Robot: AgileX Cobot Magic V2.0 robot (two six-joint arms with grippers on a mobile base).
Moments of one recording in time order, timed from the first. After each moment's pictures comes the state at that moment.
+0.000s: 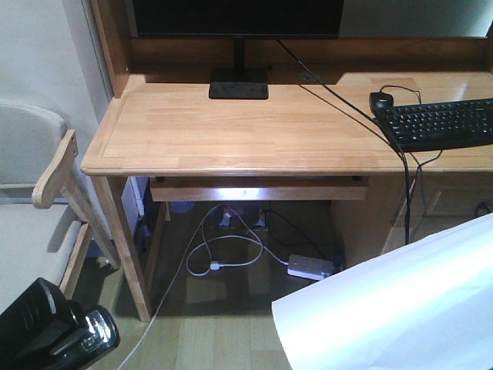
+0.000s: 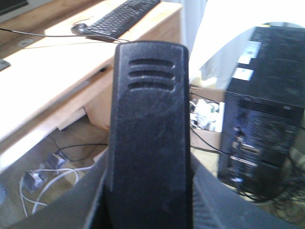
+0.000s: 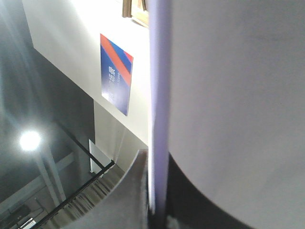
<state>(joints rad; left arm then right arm) -0.37 0.39 -0.54 -0.71 0.77 0.84 0.29 0.27 0.03 -0.34 -0.79 1.45</state>
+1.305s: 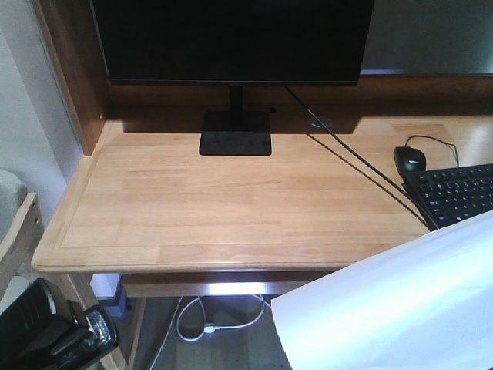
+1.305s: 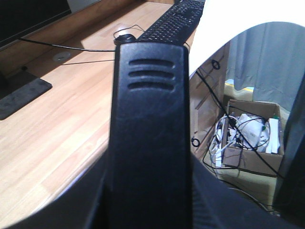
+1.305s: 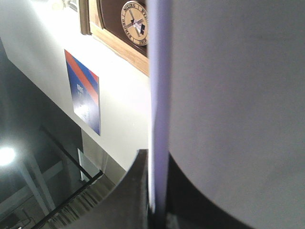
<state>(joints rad) -0.37 0.39 -0.54 -0.71 0.77 0.84 0.29 0.27 0.03 -0.34 -0.79 1.45</state>
